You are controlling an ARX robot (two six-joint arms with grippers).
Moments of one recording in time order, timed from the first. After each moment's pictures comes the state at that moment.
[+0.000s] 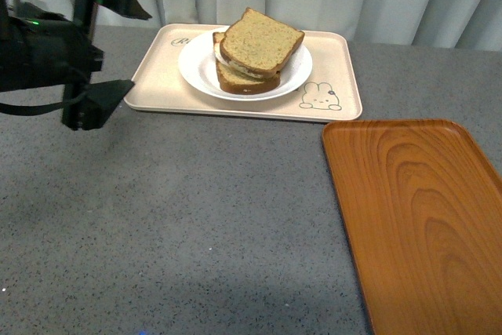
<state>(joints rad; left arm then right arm) -0.08 2.02 0.85 0.77 0.26 -1.12 0.00 0.00 0.01 0.00 0.00 0.00</state>
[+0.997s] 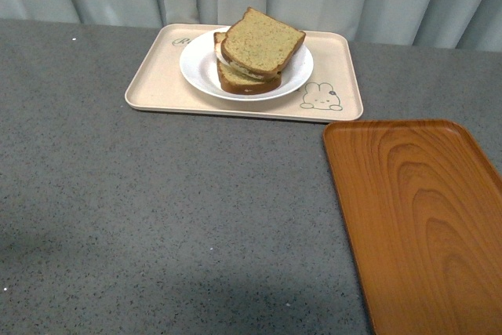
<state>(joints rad) 0.00 1.23 0.04 1.17 0.00 -0.02 0.00 0.00 0.01 0.00 0.00 0.00</state>
